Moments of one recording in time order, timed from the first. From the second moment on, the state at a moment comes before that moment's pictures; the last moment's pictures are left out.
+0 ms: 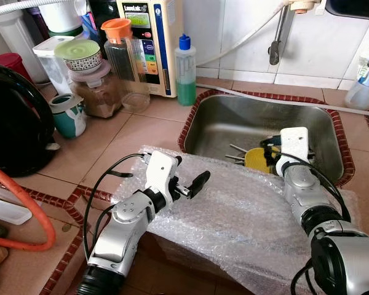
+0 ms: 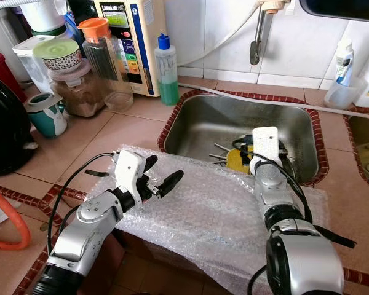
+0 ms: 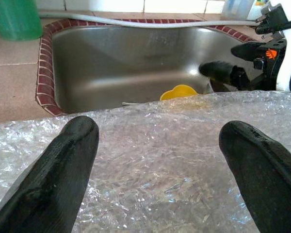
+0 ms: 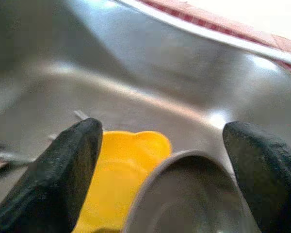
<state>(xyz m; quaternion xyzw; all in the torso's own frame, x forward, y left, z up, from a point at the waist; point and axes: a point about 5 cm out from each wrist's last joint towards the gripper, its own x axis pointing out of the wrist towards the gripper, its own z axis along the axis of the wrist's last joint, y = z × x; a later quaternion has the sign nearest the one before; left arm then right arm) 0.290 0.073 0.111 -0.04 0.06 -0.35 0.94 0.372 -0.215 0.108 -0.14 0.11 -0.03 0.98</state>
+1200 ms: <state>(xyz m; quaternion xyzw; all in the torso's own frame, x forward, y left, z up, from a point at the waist) 0.288 0.075 0.108 -0.02 0.05 -0.32 0.95 0.371 -0.247 0.151 -0.03 -0.05 -0.15 0.99</state>
